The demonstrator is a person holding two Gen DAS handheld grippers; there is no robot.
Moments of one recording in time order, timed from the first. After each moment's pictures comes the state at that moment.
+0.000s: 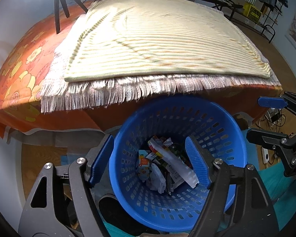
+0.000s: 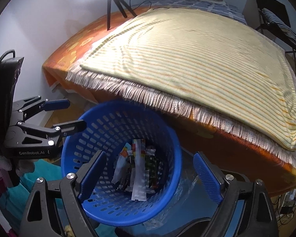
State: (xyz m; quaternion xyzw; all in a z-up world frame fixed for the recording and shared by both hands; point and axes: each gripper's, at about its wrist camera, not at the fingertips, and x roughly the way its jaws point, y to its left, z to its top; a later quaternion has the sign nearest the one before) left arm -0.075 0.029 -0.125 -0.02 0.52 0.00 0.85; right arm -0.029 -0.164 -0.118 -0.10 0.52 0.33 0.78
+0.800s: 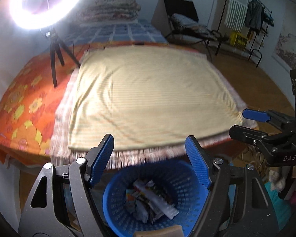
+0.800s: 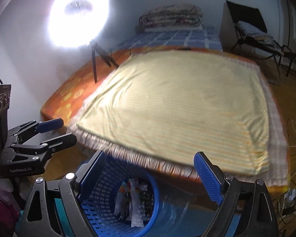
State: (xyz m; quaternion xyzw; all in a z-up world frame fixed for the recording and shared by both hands) left arm -0.047 0.009 -0.012 -0.04 0.40 -0.03 0.91; right arm 0.010 -0.207 -0.029 -0.02 0.42 0.29 0.86
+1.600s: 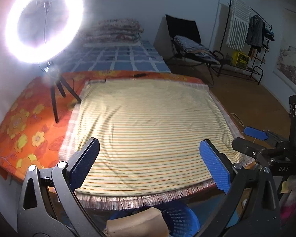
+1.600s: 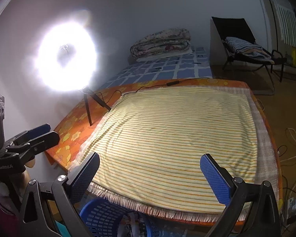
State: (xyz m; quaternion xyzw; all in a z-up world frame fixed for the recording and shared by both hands) left arm 0.013 0.012 0.037 -0.05 0.35 -0.01 0.94; right arm 0.070 -0.235 0.009 0.05 0.37 0.29 0.88
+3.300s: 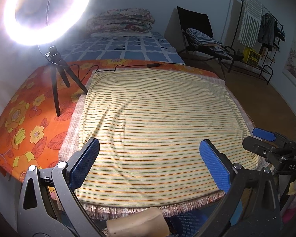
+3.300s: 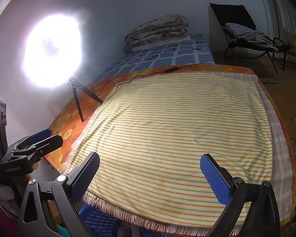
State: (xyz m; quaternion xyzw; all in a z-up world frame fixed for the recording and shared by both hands) left arm 0.047 0.037 0.003 -0.06 0.37 0.02 0.93; right arm 0.112 -0.212 -0.025 0.05 0.40 0.28 0.87
